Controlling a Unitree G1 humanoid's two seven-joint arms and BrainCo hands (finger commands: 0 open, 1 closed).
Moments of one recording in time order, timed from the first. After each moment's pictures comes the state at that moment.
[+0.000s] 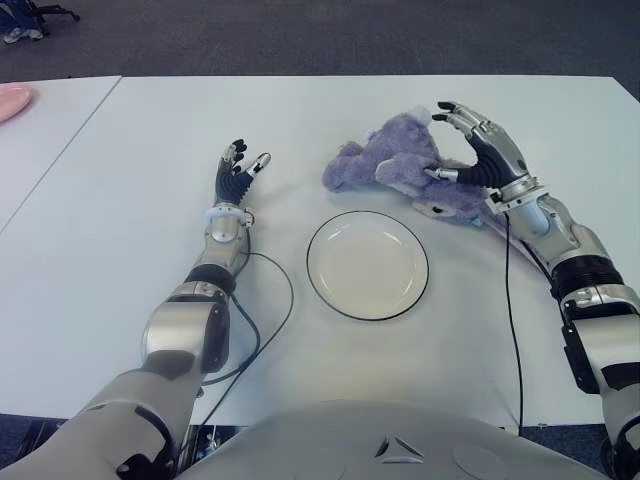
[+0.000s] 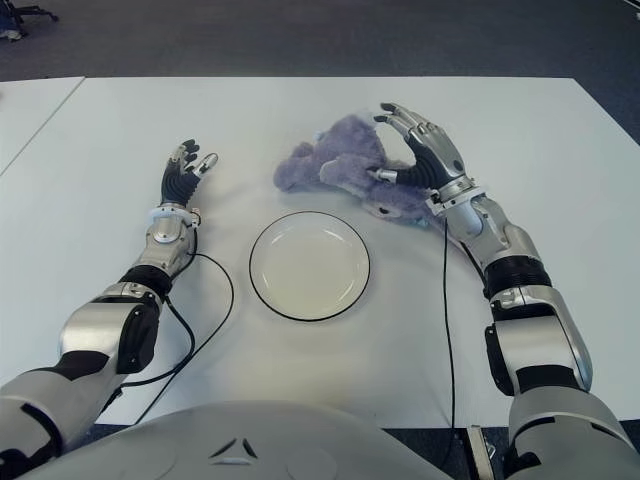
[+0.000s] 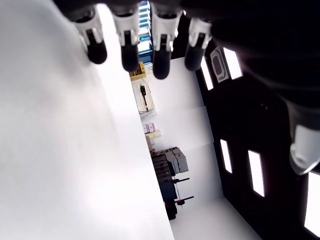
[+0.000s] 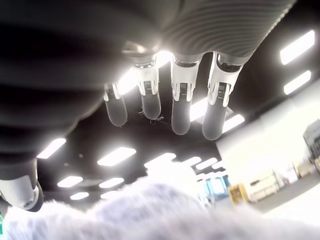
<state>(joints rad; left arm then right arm) -0.61 0.16 0.14 1.23 0.14 -0.52 0.19 -0.59 -0.65 0.21 0.84 -0.64 -0.82 -0.32</state>
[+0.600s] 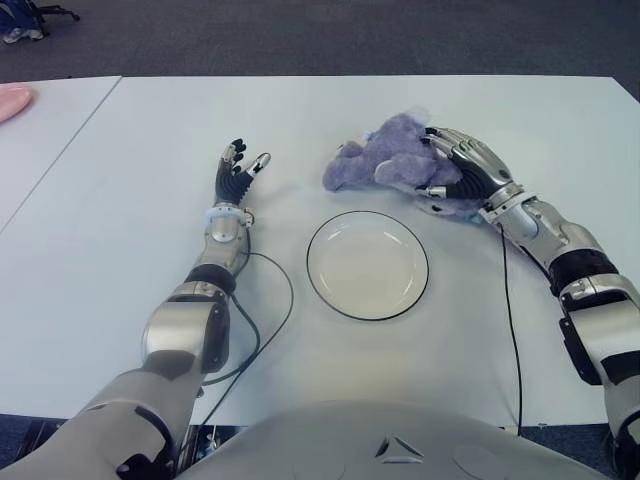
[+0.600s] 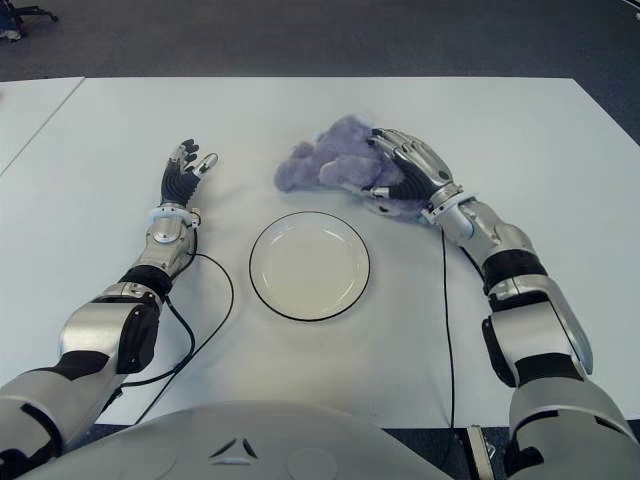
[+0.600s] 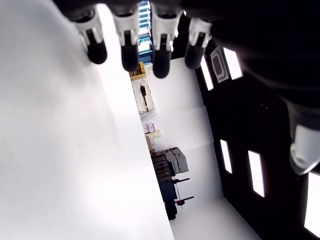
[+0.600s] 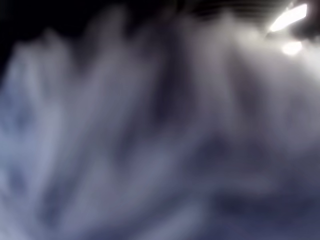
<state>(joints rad) -0.61 0.16 0.14 1.23 0.14 -0.52 0.19 -0.68 -0.66 0.36 0.98 -0.74 -0.76 -0.33</state>
